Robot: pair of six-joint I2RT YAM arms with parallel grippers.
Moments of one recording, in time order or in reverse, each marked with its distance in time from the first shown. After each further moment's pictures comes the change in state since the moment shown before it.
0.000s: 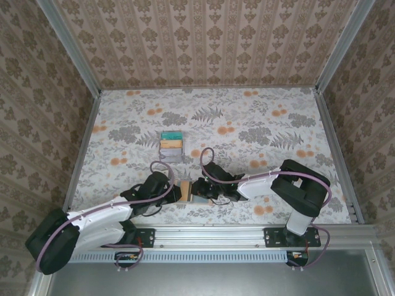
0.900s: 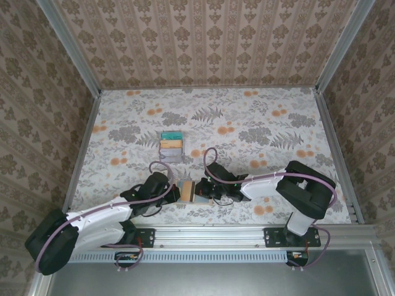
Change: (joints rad) left arm -0.005 -0.011 0.001 -0.021 -0.026 -0.030; right arm -0.011 -0.047 -0.032 -0.039 0.006 -0.003
